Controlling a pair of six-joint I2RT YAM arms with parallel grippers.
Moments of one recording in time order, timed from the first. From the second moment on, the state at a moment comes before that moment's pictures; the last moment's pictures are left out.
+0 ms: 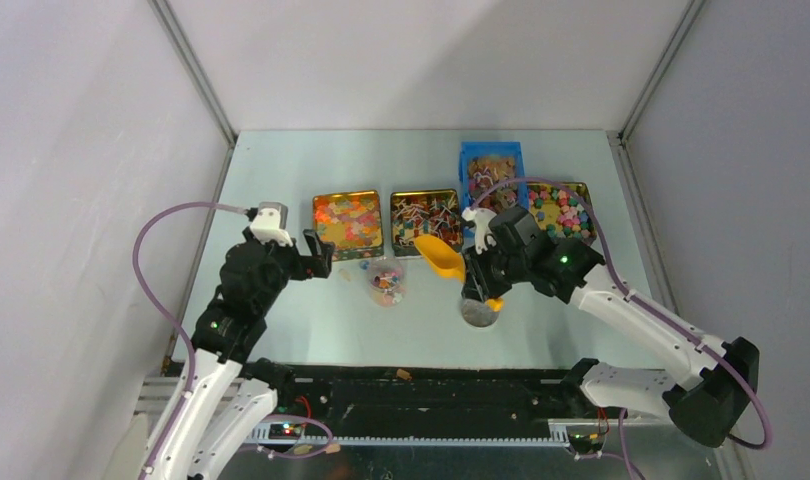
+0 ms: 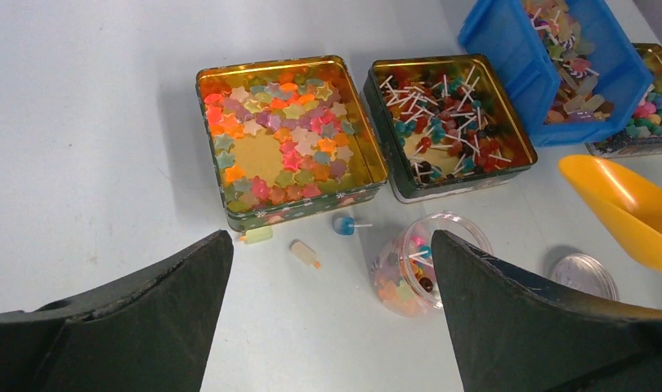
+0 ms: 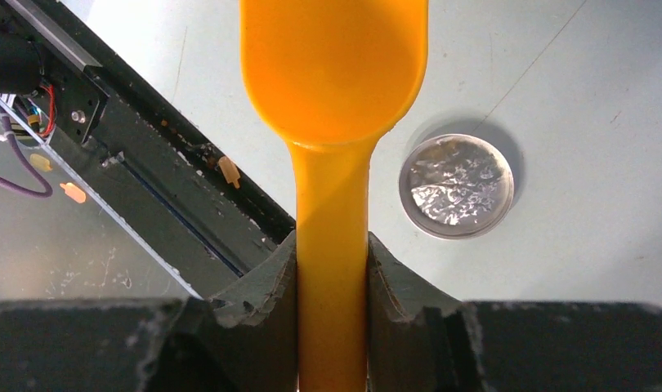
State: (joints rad) left arm -0.33 0.57 0.68 -0.40 -0.07 -0.22; right arm 0.74 1.14 1.03 -0.76 -0.22 0.26
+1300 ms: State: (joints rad) left arm -0.33 0.67 0.68 -0.41 -0.05 -0.22; right arm 0.64 1.46 1.27 -0.83 -0.11 0.20
